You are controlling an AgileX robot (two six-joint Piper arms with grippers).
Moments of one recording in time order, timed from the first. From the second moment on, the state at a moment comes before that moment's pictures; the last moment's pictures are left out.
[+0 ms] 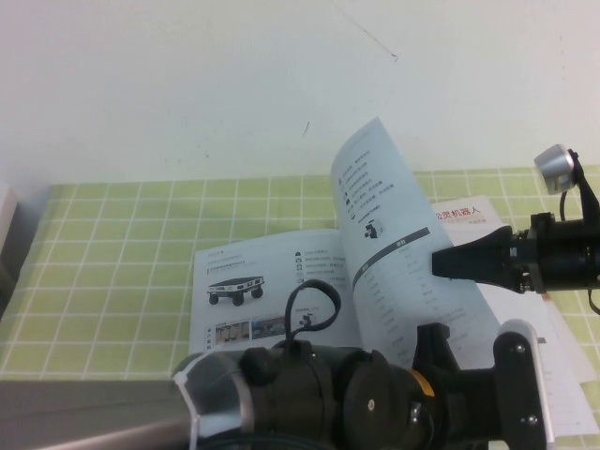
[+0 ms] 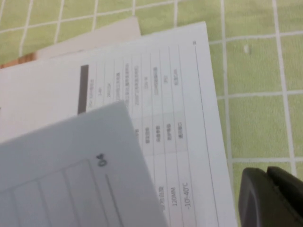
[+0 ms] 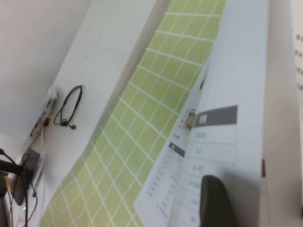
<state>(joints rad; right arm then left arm) 0.00 1.85 -0.93 1.54 1.14 -1.42 -1.04 1.75 -1.06 -0.73 0.19 1.26</state>
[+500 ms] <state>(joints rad) 0.00 1.85 -0.93 1.54 1.14 -1.42 -1.04 1.84 -1.06 -0.59 0.13 1.26</state>
